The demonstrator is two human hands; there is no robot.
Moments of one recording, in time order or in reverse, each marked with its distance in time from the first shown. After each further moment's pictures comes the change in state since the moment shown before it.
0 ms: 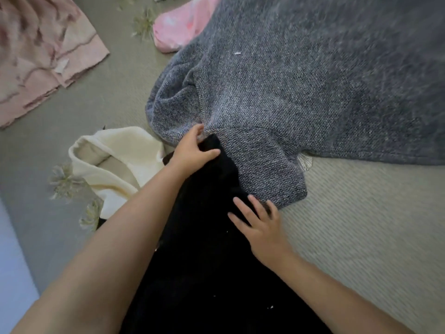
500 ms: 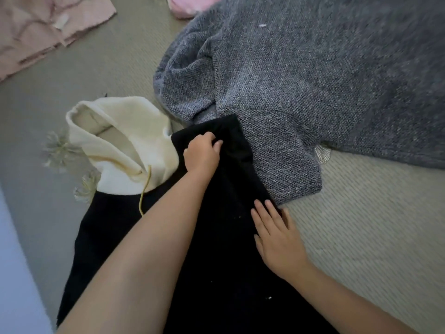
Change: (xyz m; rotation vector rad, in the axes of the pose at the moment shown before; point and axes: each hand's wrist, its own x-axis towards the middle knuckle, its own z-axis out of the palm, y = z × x) left_hand -0.003 -0.048 0.039 0.412 0.287 -0.105; right_hand -0.031 -0.002 -0.001 -0.040 -0.299 0.032
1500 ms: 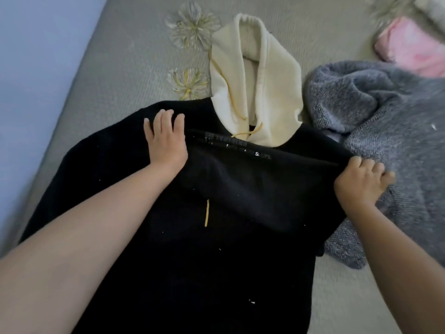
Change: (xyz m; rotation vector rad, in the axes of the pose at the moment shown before) left_hand -0.134 -0.232 -0.025 0.002 0.346 -0.523; right_hand 0.194 -0.007 -0.045 -0.422 0.001 0.075
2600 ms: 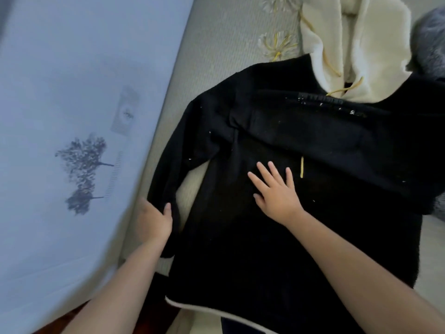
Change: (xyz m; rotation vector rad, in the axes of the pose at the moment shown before) left_hand -0.241 -0.211 -0.035 -0.180 -0.223 -0.894; right_hand -0.245 -0.202 0.010 0.290 -0.435 -0.904
